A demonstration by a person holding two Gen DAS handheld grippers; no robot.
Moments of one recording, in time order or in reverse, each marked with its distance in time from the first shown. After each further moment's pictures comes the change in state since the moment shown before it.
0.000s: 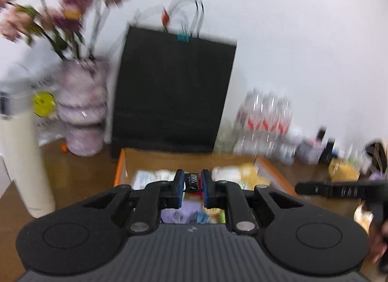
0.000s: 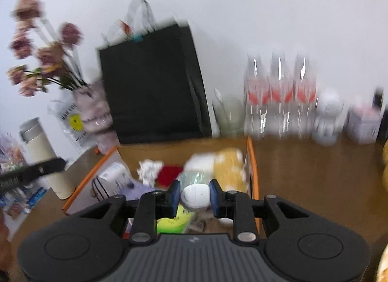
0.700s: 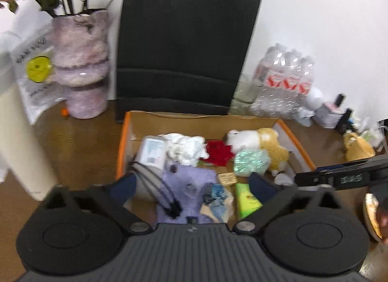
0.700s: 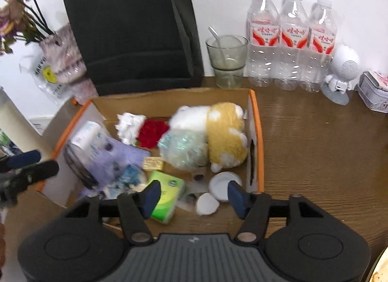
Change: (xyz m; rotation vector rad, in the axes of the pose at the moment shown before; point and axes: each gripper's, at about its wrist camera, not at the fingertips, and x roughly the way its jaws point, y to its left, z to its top) left arm 0.033 0.008 0.027 -0.025 0.279 0.073; right arm 0.045 0.008 0.036 -0.013 0.290 -0.055
